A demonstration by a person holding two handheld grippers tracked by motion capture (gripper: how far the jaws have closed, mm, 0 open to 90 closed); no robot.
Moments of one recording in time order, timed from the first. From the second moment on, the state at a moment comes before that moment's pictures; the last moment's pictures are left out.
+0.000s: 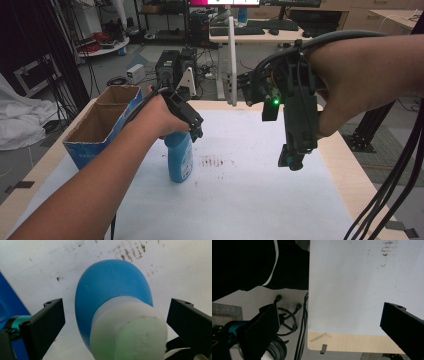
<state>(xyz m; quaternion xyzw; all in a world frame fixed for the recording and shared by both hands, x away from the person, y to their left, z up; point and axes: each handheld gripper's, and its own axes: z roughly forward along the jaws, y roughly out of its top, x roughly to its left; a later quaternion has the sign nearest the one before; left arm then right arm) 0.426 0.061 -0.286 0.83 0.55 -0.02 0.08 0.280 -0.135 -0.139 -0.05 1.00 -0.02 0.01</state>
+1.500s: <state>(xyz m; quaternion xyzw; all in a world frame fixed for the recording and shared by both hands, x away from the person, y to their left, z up) 0.440 0.055 -0.296 0.82 0.57 -0.03 0.04 0.291 -0.144 -0.145 -0.05 1.00 -0.01 0.00</state>
